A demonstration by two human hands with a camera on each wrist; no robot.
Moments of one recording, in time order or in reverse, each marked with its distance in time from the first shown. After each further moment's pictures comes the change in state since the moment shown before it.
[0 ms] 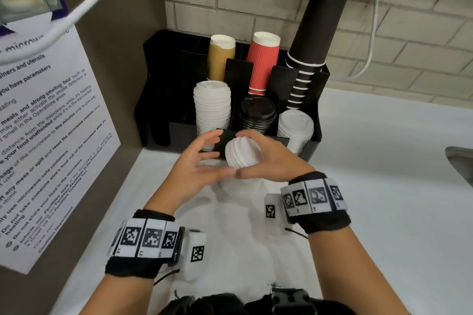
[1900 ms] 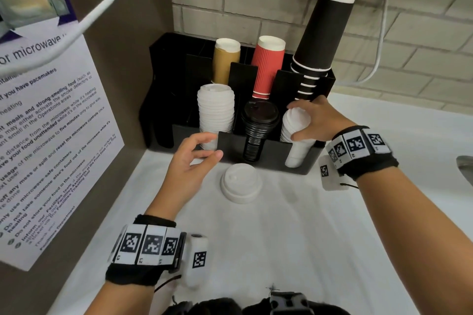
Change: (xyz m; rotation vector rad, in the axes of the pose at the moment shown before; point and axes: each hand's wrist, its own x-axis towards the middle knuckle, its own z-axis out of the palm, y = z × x) left_hand 0.000 0.000 0.003 0.049 0.215 0.066; right_hand 0.042 0.047 -0.109 -0.457 0.203 0.135
